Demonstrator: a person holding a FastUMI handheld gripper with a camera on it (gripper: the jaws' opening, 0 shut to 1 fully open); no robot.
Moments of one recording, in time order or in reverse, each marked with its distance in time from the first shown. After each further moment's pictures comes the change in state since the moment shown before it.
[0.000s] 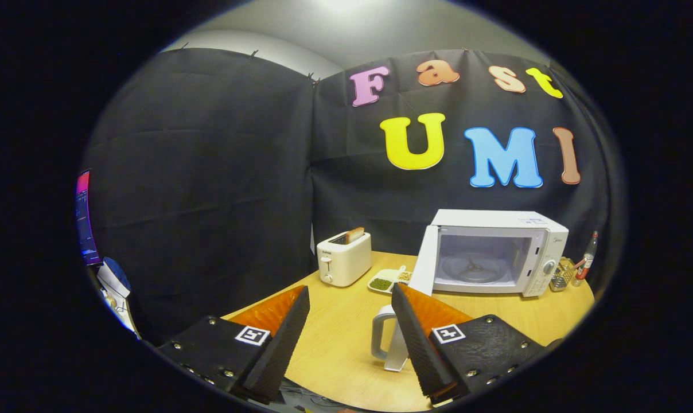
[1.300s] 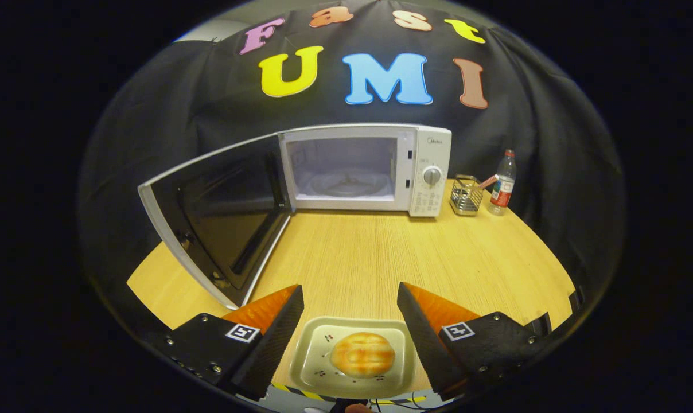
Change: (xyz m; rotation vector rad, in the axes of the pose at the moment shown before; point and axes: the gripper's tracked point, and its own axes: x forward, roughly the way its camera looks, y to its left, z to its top) arm -0.055 -0.231 -0.172 0.152 0.404 -0.411
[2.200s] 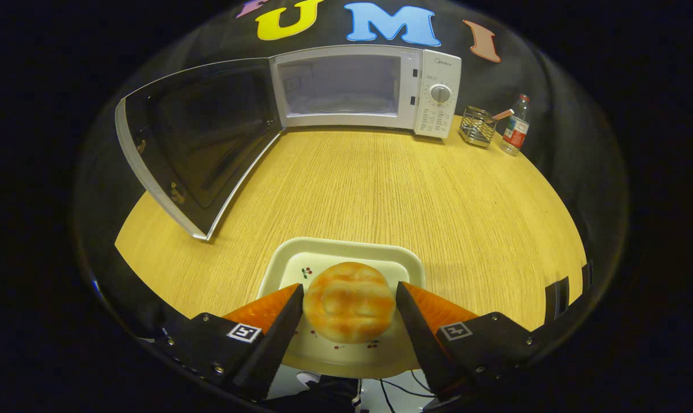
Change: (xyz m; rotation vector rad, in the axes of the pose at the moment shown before) arm 0.018 -0.013 -0.097 -0.032 0.305 0.016
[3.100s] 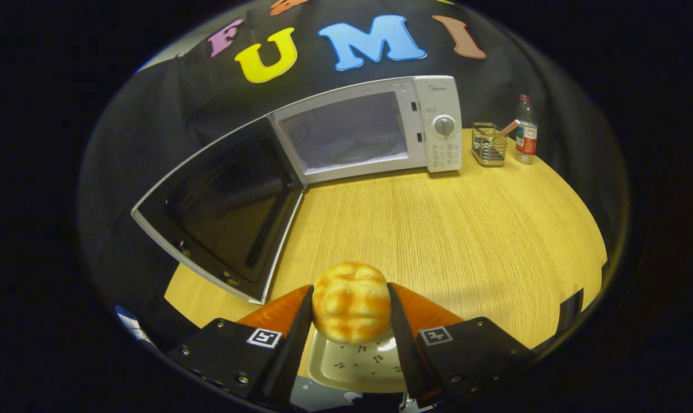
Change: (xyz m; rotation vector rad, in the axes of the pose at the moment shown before) arm -0.027 0.019 0.099 0.181 -0.179 0.200
